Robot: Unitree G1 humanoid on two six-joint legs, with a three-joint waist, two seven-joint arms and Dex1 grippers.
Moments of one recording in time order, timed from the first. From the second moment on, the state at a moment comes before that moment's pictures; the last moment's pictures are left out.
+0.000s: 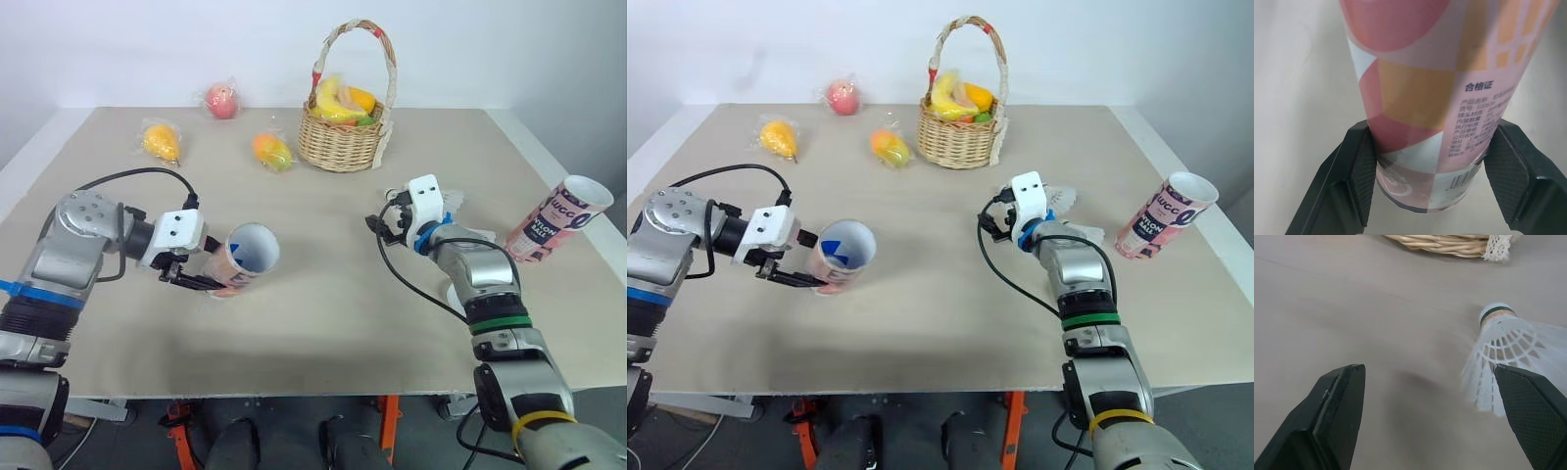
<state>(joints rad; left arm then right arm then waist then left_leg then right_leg) -0.69 0.86 -0.17 0.21 -0.14 0.09 -1.54 -0.84 -0.40 0.01 0.61 0.16 0.44 0.41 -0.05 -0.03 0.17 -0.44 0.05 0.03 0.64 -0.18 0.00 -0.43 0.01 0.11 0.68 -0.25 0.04</state>
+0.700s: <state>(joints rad) -0.63 0.91 -0.18 0.06 -0.20 0.24 -1.57 -0.98 -0.32 0.00 0.95 0.06 0.19 0.37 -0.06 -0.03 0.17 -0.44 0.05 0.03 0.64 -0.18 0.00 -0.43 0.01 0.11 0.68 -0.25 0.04</state>
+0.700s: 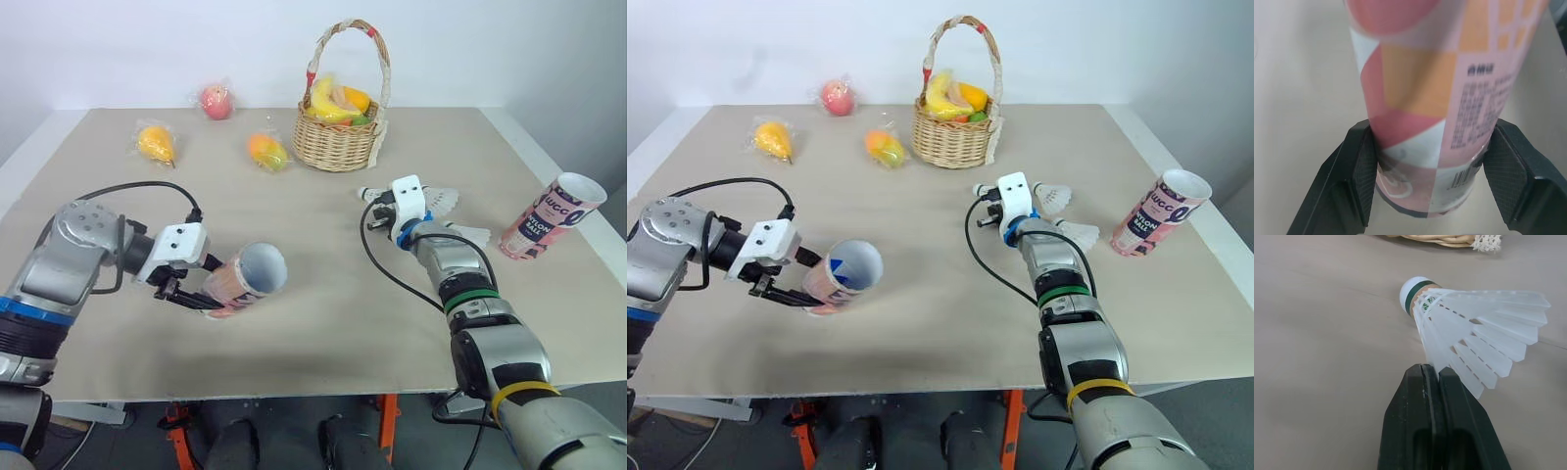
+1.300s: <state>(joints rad) -0.63 0.87 -0.18 0.08 -0.21 0.24 -1.55 -0.53 -0.81 -0.01 -0.23 0.37 0.36 1.06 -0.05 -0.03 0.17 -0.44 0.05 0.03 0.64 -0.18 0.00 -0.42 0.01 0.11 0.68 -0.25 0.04</state>
